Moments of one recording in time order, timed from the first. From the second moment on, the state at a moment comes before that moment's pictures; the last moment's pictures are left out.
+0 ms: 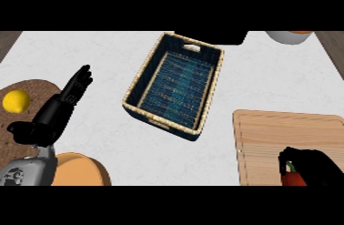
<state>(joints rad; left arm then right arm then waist) -0.16 0.21 0.06 -1.59 -0.04 -0.22 0.01 0.25 -0.27 0.01 -1.82 1.16 0.40 -0.07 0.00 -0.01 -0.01</state>
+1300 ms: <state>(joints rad) -0.21 0.18 0.01 -1.56 -0.06 -0.23 0.02 -0.16 -0.08 0.91 -1.97 1.19 -0.21 0.90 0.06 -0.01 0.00</state>
